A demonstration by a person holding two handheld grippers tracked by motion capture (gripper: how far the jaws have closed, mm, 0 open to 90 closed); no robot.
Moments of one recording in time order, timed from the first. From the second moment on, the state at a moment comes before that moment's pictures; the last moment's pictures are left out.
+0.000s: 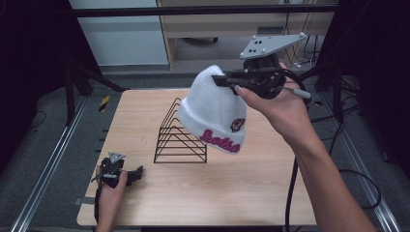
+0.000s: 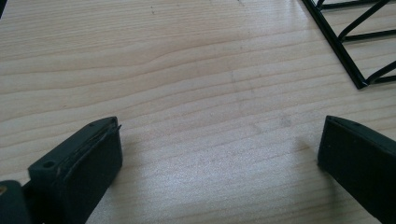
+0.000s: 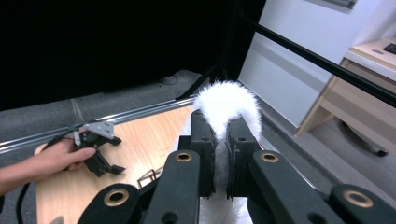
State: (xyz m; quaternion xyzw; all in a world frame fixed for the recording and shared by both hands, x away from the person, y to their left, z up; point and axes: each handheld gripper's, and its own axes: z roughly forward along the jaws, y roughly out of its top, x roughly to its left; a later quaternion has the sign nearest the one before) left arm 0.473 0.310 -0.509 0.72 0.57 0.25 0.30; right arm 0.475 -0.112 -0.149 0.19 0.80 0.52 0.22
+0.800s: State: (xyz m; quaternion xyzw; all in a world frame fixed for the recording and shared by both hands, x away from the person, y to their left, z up) left arm 0.474 0.310 -0.508 0.72 0.57 0.25 0.30; right arm 0.508 -0.058 -0.152 0.16 0.82 0.52 0.17
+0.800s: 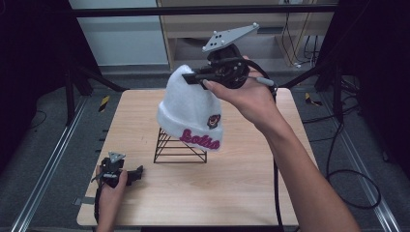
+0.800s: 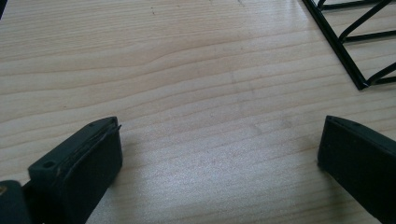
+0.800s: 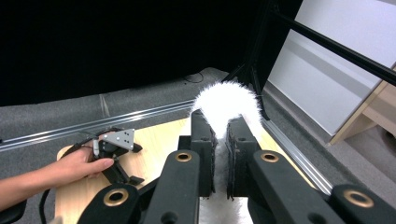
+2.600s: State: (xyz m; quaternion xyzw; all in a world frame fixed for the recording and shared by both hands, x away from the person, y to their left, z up) left arm 0.474 0.310 -0.508 0.72 0.57 0.25 0.30; right arm 0.561 -0.043 -0.151 0.11 0.83 0.54 0.11
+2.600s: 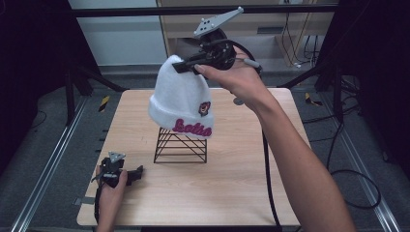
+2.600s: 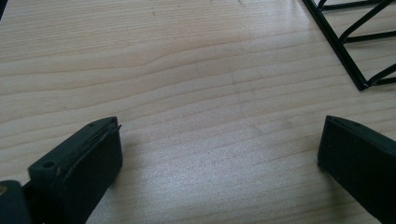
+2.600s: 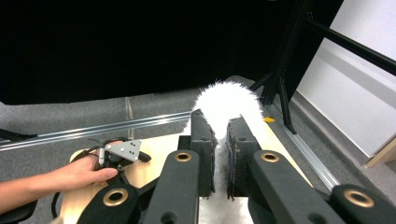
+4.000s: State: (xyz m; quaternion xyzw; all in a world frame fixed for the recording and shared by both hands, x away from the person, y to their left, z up) left arm 0.475 0.310 -0.508 0.72 0.57 0.25 0.30; right arm 0.590 -0.030 -0.176 0.11 0.84 0.52 0.10
